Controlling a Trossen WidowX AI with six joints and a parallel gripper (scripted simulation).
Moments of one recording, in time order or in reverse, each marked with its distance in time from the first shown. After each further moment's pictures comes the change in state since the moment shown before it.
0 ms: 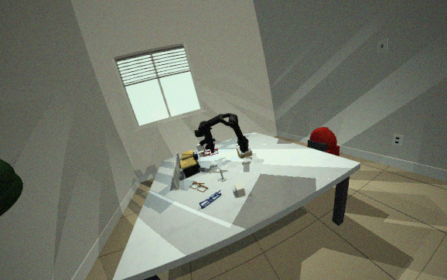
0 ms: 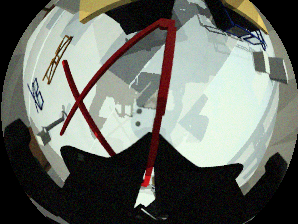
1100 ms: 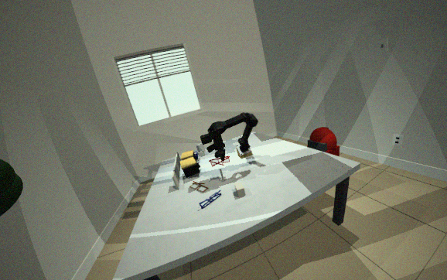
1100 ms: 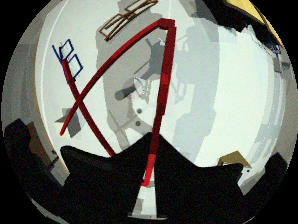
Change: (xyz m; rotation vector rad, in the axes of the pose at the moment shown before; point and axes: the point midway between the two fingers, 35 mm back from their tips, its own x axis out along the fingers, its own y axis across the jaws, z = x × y) arm -0.005 0.200 -0.095 -0.016 -0.004 0.023
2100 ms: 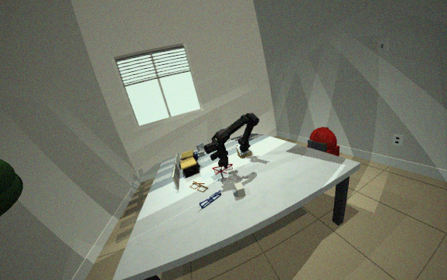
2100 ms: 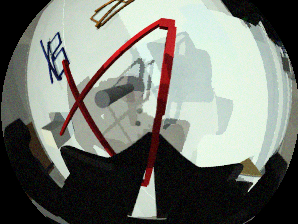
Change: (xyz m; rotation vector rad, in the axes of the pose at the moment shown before) arm 0.057 0.008 -0.008 0.002 0.005 0.017
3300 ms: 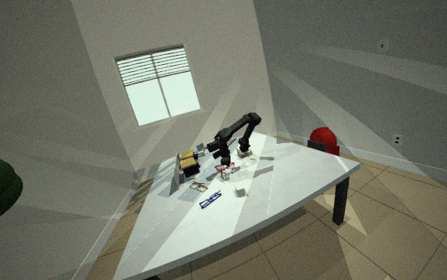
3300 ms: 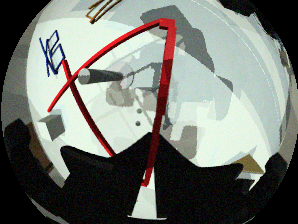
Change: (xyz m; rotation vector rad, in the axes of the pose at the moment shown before) arm 0.001 -0.016 -0.015 0.009 -0.004 -0.002
